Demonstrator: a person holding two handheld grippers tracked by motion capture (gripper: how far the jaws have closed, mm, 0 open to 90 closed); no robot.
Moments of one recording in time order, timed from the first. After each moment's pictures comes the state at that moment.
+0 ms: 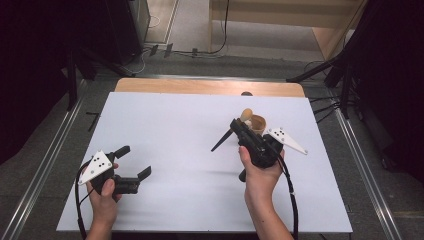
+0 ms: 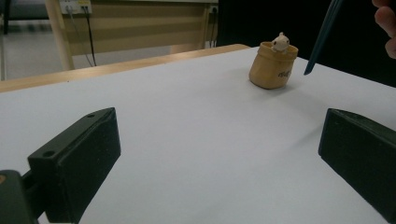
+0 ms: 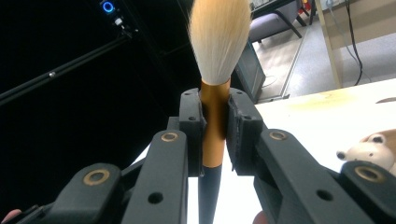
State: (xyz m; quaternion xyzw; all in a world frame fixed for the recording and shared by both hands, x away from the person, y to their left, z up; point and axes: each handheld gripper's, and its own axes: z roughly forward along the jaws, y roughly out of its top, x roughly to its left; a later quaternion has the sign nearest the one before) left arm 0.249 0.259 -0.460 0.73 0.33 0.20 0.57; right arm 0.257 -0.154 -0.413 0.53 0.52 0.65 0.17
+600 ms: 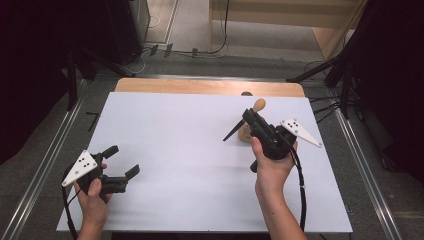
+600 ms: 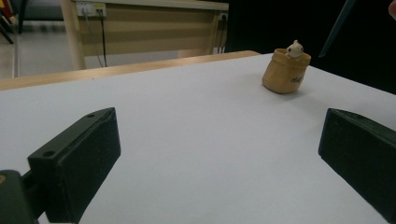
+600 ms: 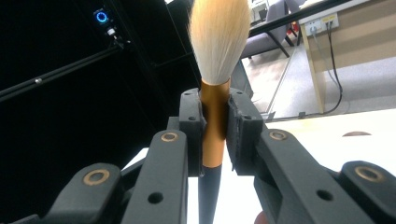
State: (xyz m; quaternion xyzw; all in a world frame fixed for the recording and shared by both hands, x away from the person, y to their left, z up) left arm 0.250 0.286 -0.461 0.71 0.35 0.21 0.58; right arm 0.266 -0.179 -0.395 0.52 0.52 0.65 0.22
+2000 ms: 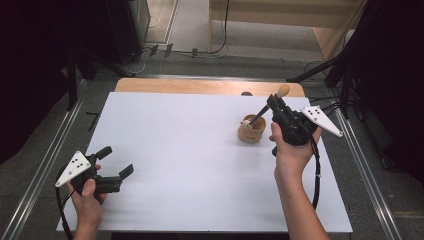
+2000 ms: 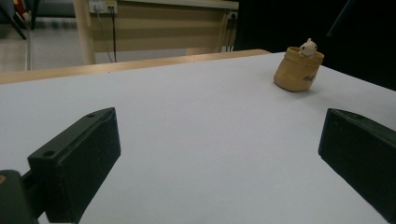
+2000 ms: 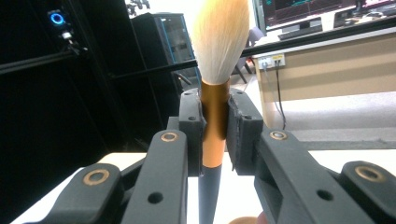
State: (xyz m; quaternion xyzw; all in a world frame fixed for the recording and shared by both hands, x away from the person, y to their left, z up) left arm 0.249 0.299 -0.464 0.71 0.36 0.21 0.57; right arm 0.288 -0.225 -0.382 0.52 0.51 0.61 0.32
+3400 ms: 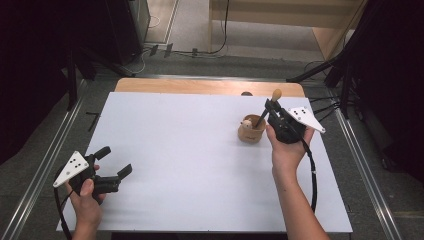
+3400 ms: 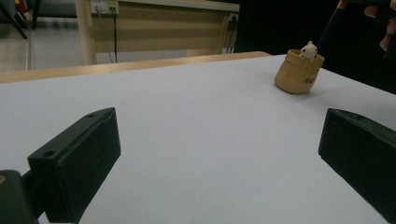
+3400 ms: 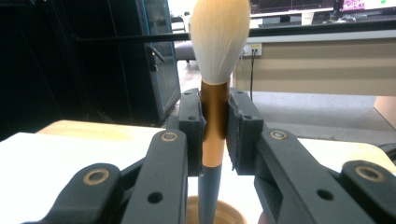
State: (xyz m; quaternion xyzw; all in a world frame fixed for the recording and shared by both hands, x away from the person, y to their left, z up) left arm 0.249 0.302 -0.464 0.70 0.36 0.21 0.57; right arm 0.315 -0.226 -0.420 0.52 0.55 0.53 0.37
